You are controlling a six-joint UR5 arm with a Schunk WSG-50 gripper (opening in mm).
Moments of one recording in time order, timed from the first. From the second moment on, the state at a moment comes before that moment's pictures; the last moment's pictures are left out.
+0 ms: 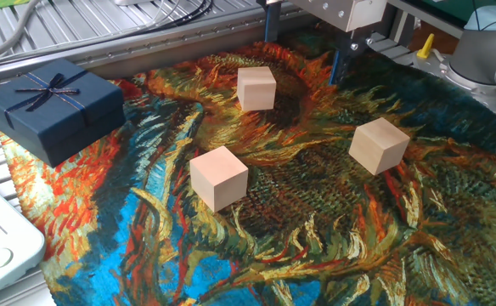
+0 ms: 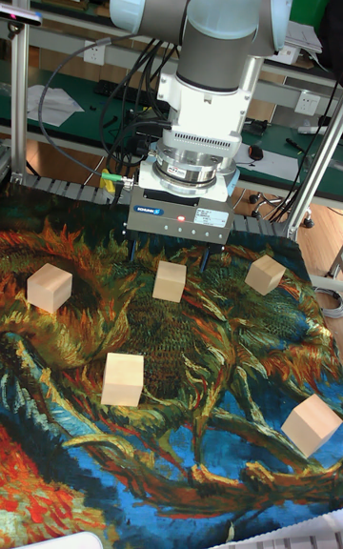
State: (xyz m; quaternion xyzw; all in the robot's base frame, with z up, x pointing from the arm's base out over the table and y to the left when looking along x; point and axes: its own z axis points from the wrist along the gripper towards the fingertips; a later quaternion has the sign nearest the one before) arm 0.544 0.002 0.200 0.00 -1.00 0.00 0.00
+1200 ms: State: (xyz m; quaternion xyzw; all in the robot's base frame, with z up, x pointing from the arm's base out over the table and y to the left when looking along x) arm 0.569 0.014 0.198 0.01 -1.00 -0.02 -0.05
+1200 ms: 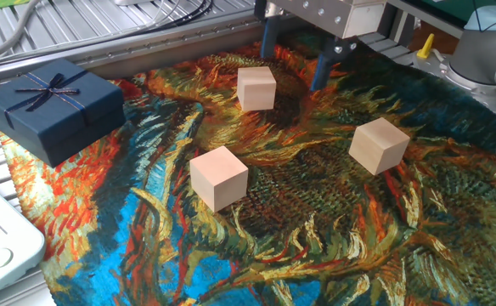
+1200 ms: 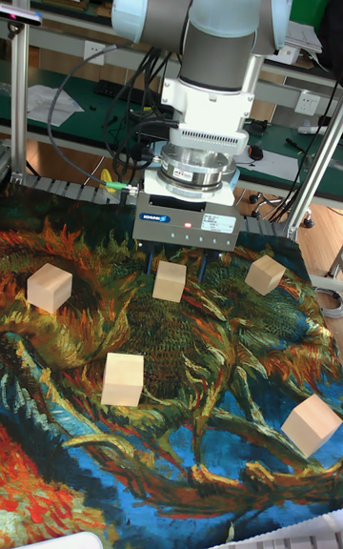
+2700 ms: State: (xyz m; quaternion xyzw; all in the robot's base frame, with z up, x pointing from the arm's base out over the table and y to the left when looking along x) arm 0.566 0.024 0.194 -0.01 -1.00 -0.03 -0.04
